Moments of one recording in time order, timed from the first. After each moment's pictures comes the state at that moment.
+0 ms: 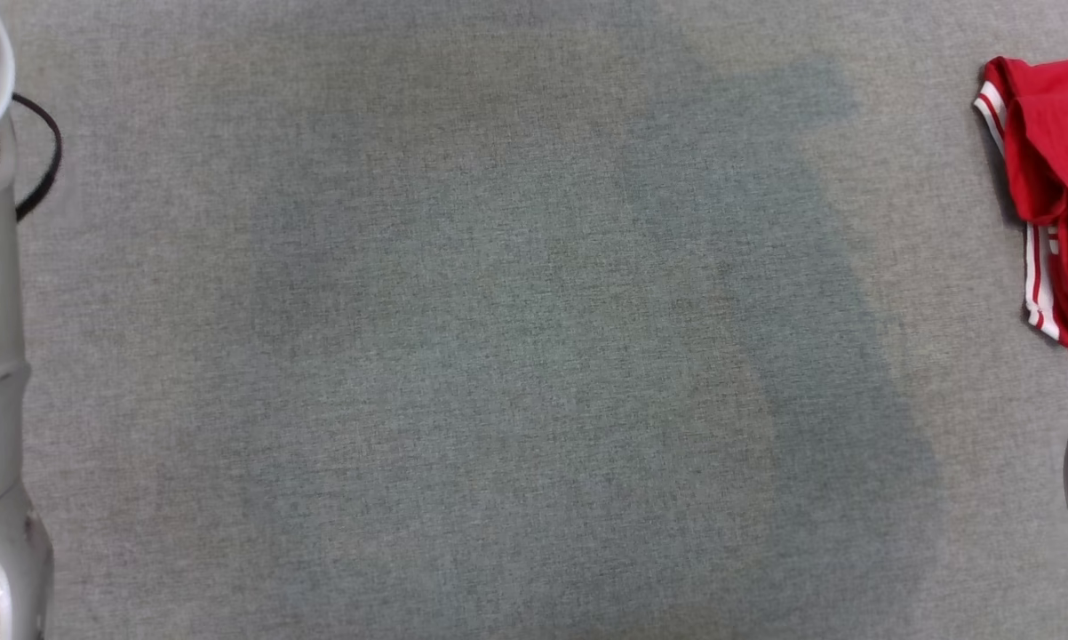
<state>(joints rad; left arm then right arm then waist) -1.10 0.33 -0.20 0.07 -0.73 0.04 0.06 -1.28 -0.20 0.14 0.30 0.20 0.13 -0.14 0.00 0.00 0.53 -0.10</state>
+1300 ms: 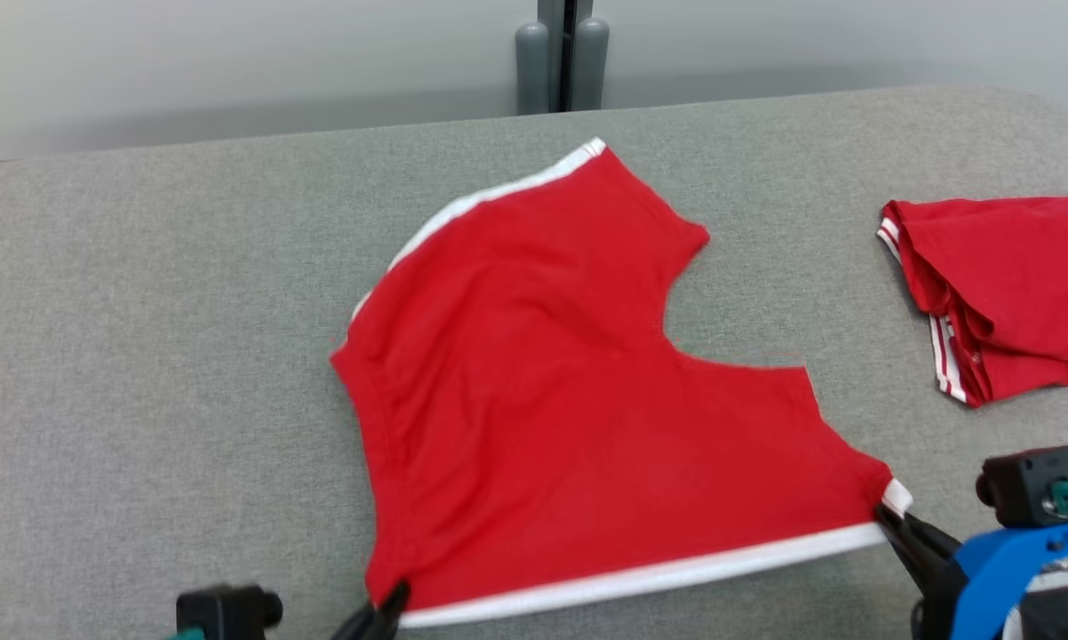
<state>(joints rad) 0.18 0.45 -0.46 -0.26 -0.88 0.15 0.24 0.11 -0.13 -0.08 -0.36 0.28 0.13 0.81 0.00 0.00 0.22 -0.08</state>
